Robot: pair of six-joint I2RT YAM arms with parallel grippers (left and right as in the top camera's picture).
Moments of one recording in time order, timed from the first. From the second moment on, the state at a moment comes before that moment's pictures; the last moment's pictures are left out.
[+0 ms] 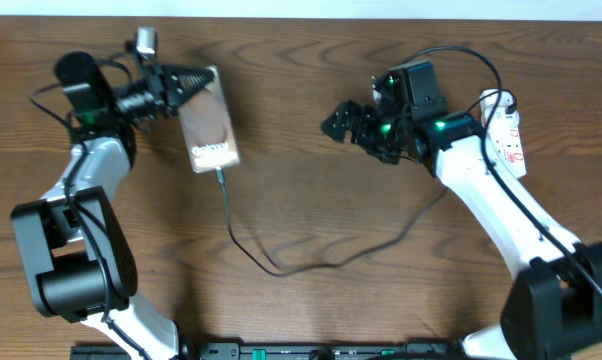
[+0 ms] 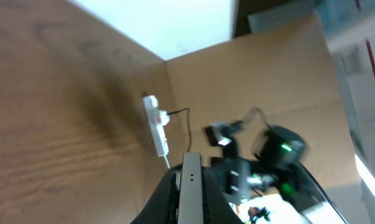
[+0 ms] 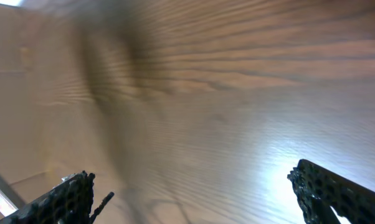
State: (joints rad) left arm 0.23 1.87 1.12 0.58 1.41 -1.08; right arm 0.34 1.68 1.30 -0.58 -0.43 0.68
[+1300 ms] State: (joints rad) left arm -0.03 1.88 0.97 -0.29 0.60 -0.48; right arm 0.39 1.60 1.30 -0.76 -0.23 0.58
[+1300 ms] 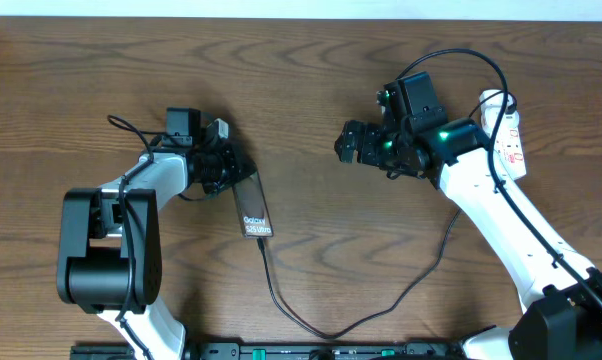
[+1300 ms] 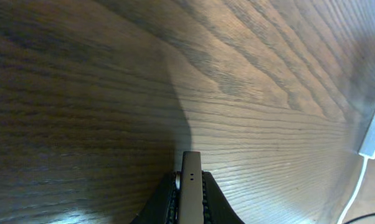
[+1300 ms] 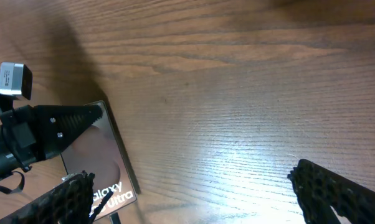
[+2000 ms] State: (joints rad) left arm -0.03 1.88 0.96 -0.29 0.60 -0.48; right arm 0.39 1.60 1.30 -0.76 -0.22 0.58
